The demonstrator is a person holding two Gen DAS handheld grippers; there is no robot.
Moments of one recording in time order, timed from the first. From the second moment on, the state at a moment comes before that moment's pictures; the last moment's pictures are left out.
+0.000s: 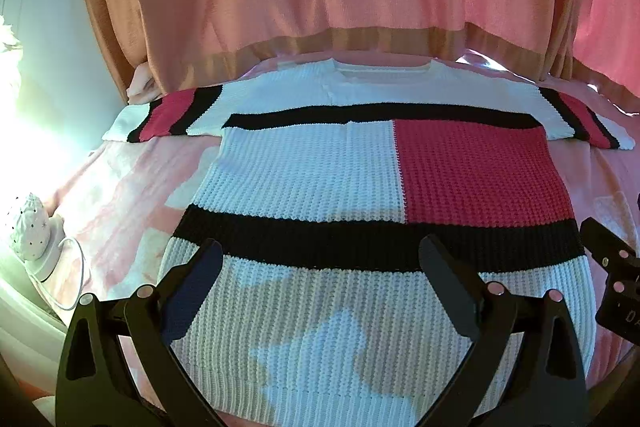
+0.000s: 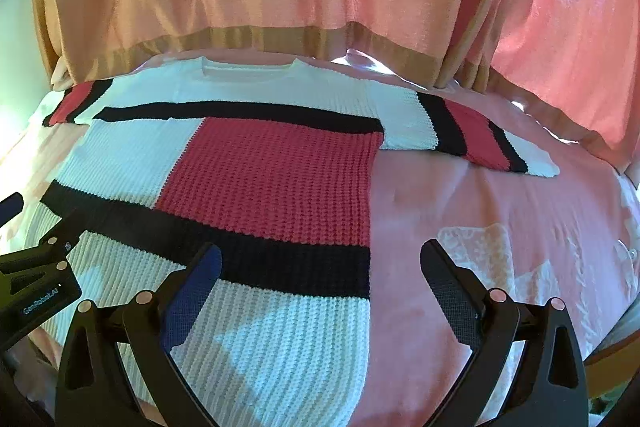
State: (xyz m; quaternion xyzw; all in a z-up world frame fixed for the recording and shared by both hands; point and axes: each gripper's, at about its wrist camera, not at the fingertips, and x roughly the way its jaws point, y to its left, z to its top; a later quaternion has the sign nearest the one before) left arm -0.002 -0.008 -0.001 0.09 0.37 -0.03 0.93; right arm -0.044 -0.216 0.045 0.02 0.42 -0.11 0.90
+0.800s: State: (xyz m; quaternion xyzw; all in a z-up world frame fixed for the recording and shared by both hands) left arm -0.003 -0.009 -0.004 0.09 0.37 -0.03 0.93; right arm -0.045 -0.214 0.046 0.02 0.42 -0.11 0.90
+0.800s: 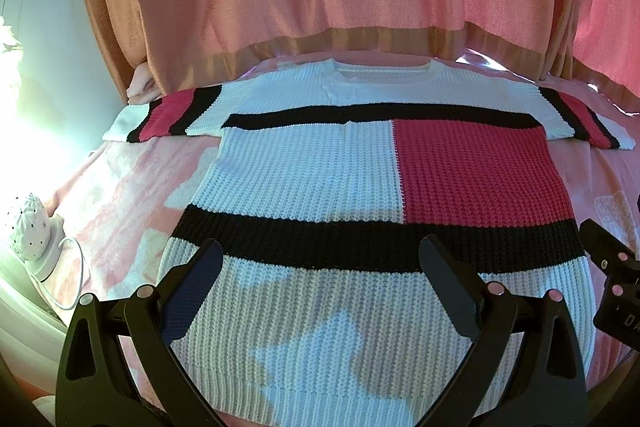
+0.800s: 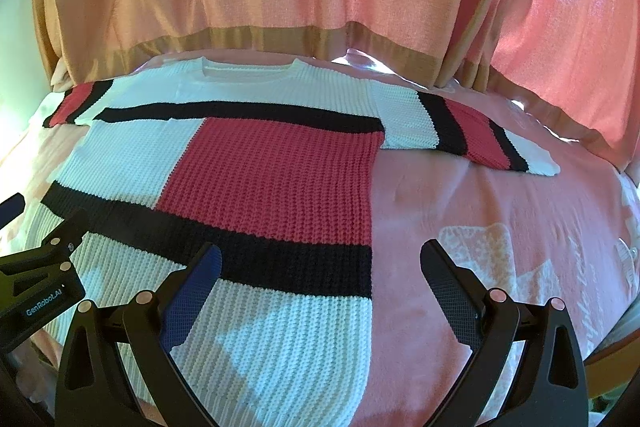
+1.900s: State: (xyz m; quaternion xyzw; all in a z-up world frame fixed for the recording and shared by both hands) left arm -0.004 -0.011 -0.006 0.08 0.37 -0.04 0.92; right arm -0.045 -0.211 0.045 0.02 0.42 -0.11 0.90
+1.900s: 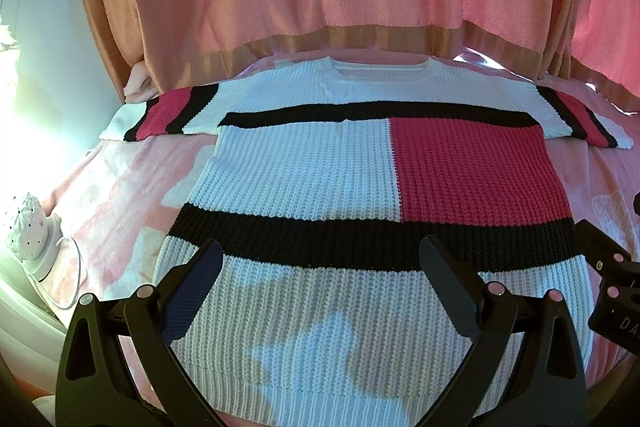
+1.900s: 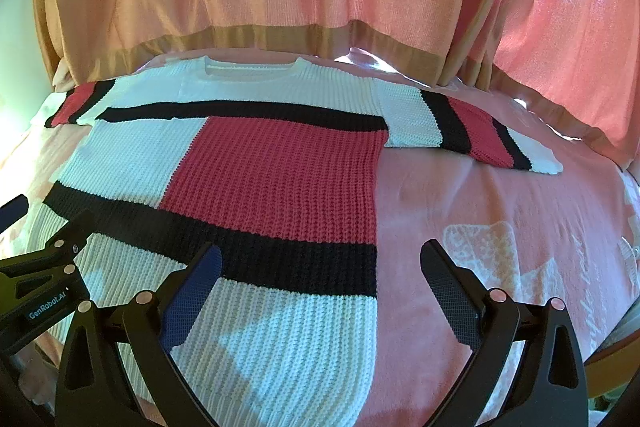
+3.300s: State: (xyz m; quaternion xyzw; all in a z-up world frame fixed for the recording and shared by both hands) left arm 0.081 -0.072 0.032 0.06 0.35 -0.11 0.93; right arm 0.036 -0.631 -0.006 0.23 0.40 -0.37 0.80
